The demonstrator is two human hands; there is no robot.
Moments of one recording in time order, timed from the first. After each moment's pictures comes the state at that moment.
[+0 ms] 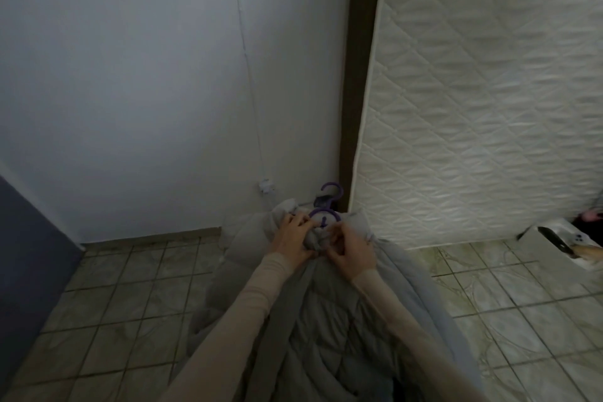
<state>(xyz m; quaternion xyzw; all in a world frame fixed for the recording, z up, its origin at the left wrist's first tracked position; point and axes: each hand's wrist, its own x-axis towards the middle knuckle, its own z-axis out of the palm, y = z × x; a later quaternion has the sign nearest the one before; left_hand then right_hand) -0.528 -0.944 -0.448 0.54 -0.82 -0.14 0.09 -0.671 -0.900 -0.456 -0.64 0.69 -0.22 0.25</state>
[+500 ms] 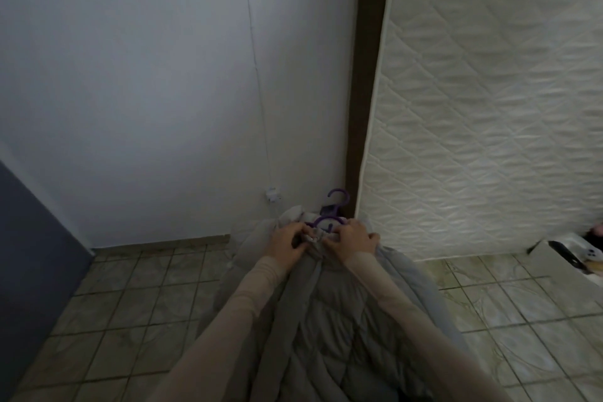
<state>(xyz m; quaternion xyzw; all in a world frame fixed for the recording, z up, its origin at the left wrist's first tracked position) -0.509 -0.930 -0.435 0.56 -0.72 -0.28 0.29 -0.659 -0.924 -0.422 -0.65 0.74 -0.07 0.16</state>
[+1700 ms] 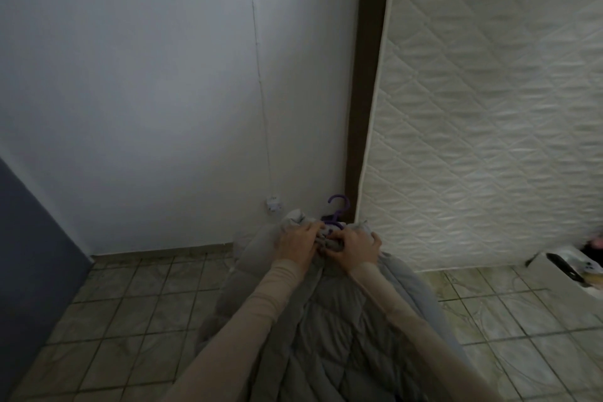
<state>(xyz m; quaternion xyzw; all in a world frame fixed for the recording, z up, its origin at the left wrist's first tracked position) -0.535 -0.928 -0.418 0.58 -0.79 -0.08 0.17 -0.661 -0.899 -0.401 -0.66 0.73 -0.13 0.11</state>
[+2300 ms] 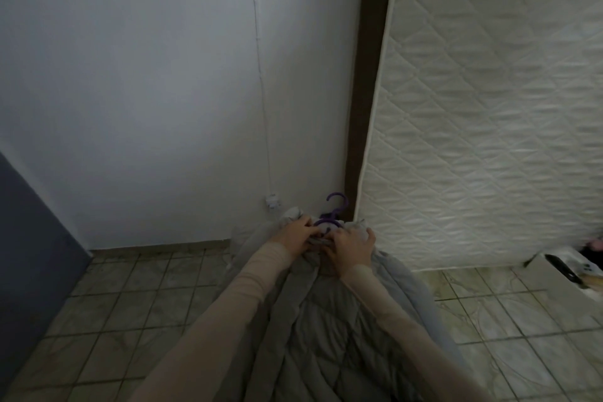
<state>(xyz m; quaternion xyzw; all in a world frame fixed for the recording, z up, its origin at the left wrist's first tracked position) -0.523 -0.948 -0.408 0.51 -0.85 -0.12 0.04 -0.651 -0.896 -0.400 -0.71 0.69 -0.15 0.02</state>
